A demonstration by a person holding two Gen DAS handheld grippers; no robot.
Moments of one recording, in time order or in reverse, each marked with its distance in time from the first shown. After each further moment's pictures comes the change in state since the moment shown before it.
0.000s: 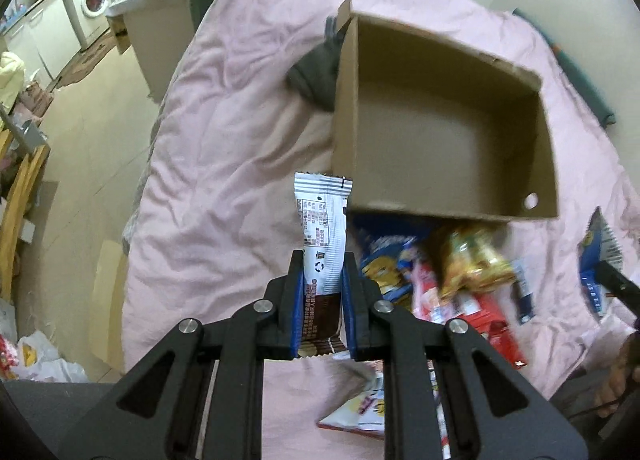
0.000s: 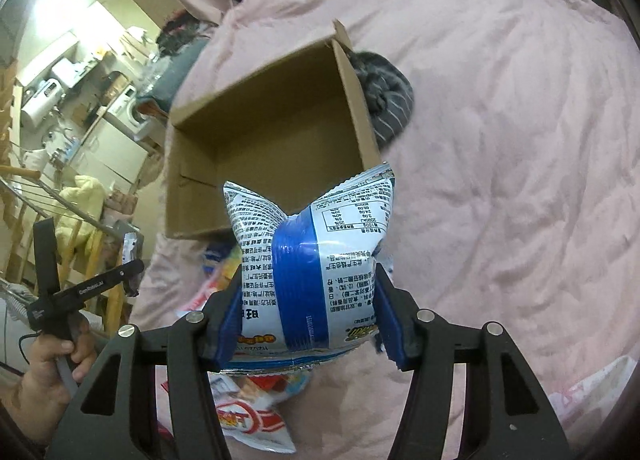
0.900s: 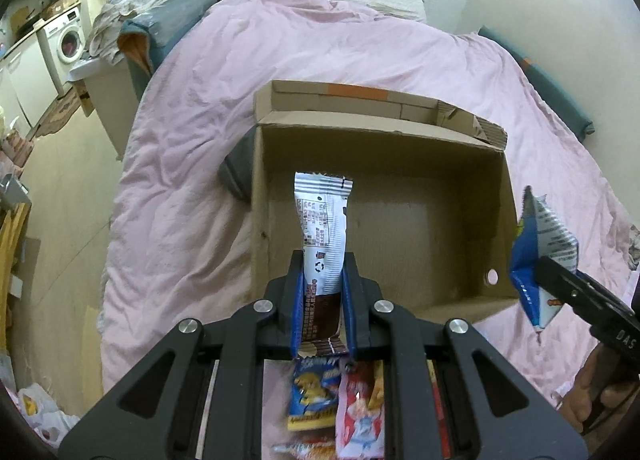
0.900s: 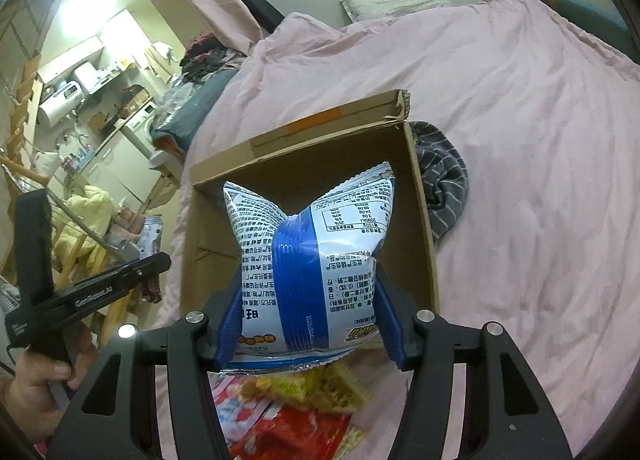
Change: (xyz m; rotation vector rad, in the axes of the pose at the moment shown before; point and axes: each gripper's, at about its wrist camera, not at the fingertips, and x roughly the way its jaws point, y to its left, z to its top) left arm 0.025 -0.068 0.085 0.090 -0.124 -0.048; right arm 0.057 0.037 0.074 -0.082 -0.101 -0.011
